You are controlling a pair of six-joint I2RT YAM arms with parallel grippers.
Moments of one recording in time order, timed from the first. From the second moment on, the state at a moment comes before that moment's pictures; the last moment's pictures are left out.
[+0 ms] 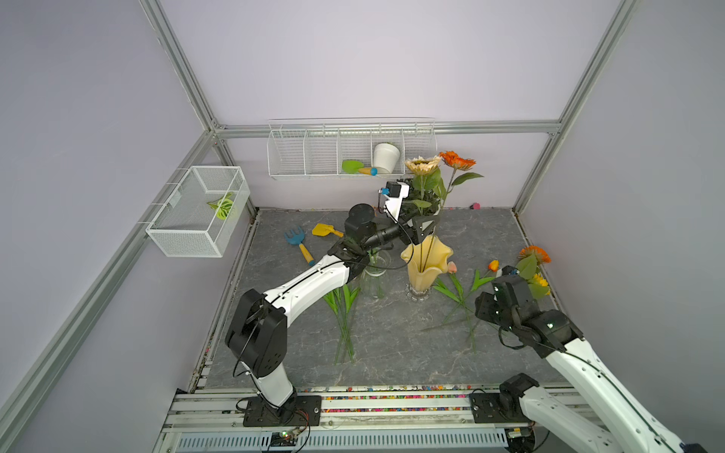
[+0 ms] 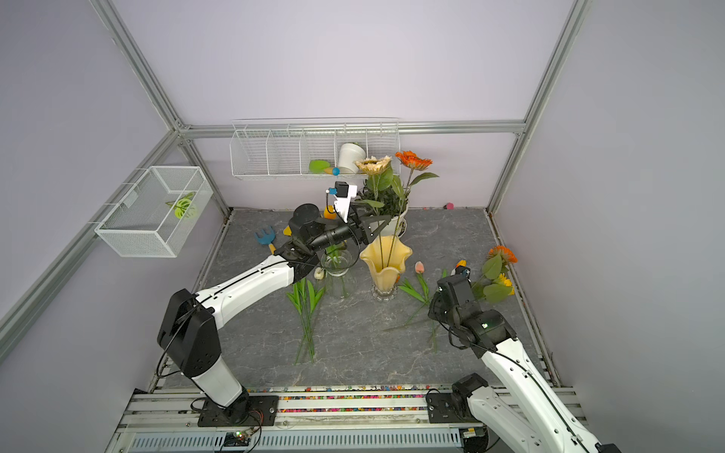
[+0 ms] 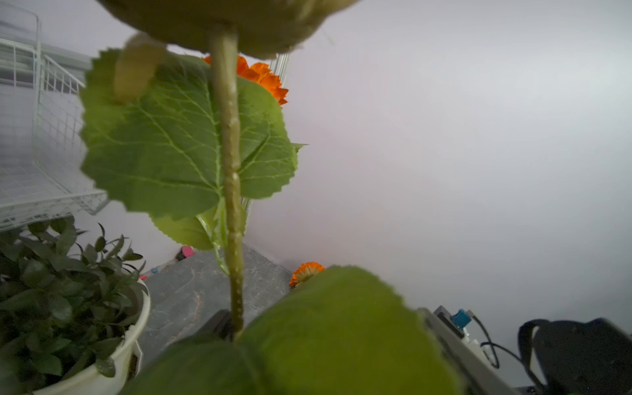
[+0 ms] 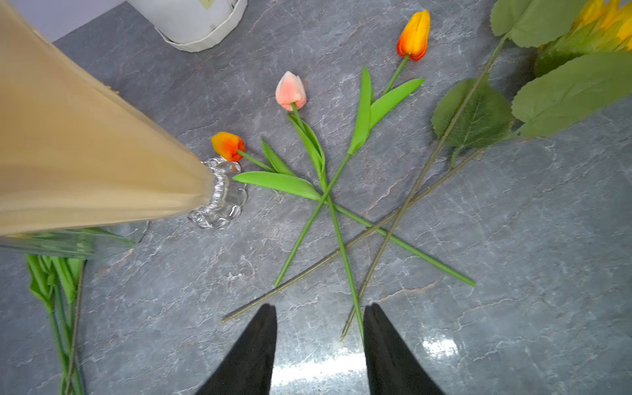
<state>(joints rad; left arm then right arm) -0.73 1.70 1.38 0.44 0.52 -0.39 0.39 0.82 0.79 -0.90 0.23 0.63</state>
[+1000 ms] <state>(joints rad) -0.84 1.61 1.50 -0.40 0.32 -0.36 -0.12 1.42 0.87 -0.65 0.07 0.48</state>
